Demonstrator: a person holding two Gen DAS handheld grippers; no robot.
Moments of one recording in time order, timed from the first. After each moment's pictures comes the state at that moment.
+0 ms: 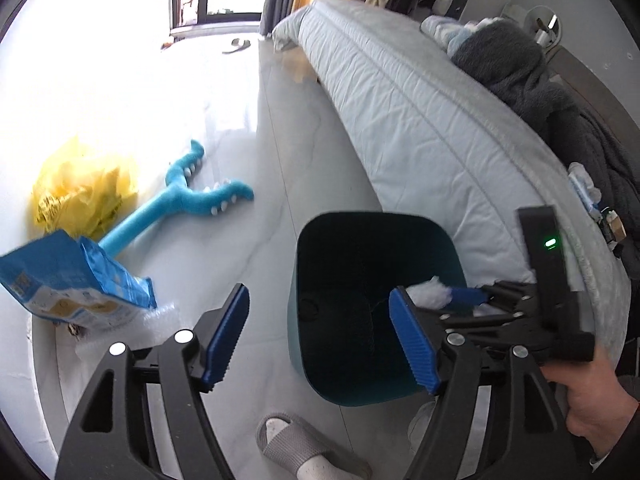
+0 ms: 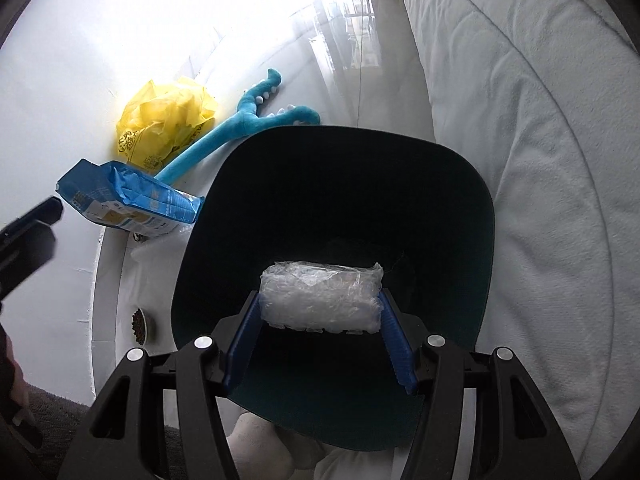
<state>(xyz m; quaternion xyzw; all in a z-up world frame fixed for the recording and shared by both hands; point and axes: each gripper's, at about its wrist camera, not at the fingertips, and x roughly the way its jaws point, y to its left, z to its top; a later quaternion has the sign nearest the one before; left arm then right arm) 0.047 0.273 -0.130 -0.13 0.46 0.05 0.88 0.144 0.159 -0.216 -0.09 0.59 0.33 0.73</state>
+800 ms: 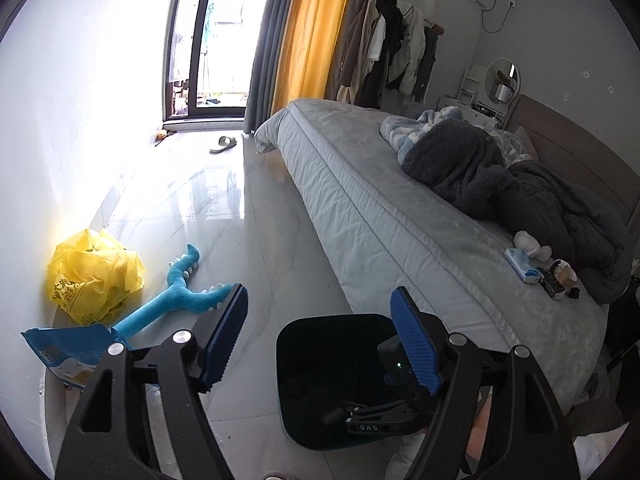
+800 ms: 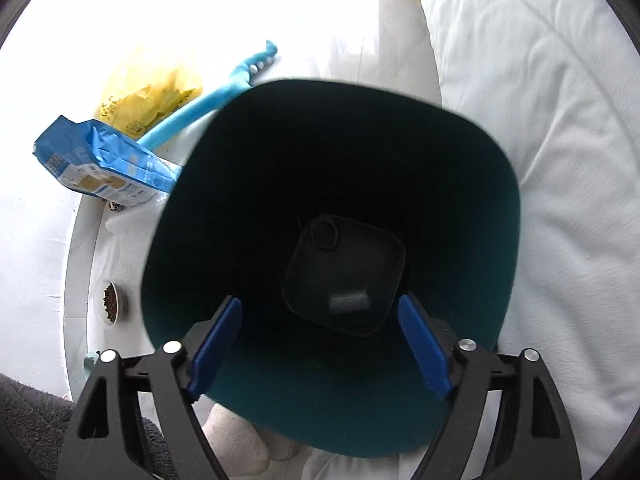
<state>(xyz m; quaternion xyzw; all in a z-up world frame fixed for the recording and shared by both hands) 0.019 0.248 -0.017 -0.11 0.31 0.04 0.94 0.127 0.176 -0.231 -0.16 0.59 0.32 0.72</state>
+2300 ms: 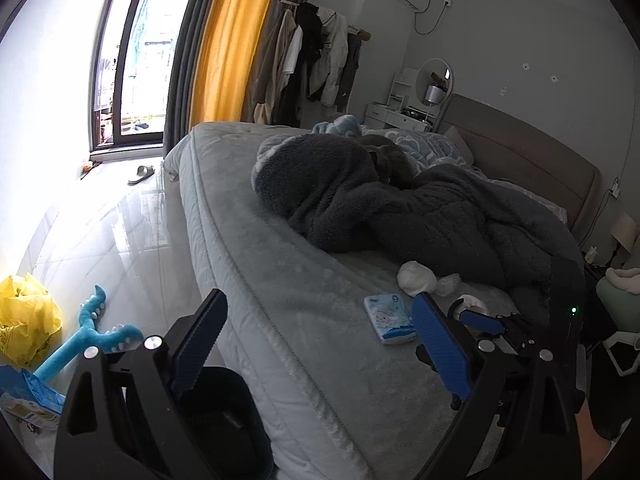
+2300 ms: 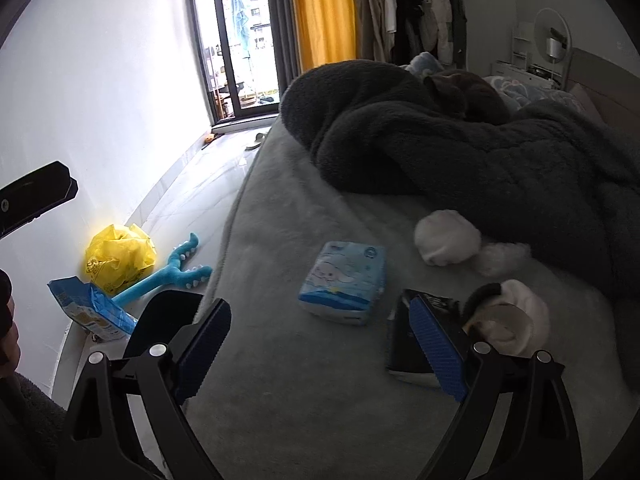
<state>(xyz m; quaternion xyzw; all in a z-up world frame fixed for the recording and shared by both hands) 0.104 0.057 0.022 -0.10 0.27 -0.07 0.95 0.164 -0.117 -0.033 -0.03 0.35 0.24 0.90</state>
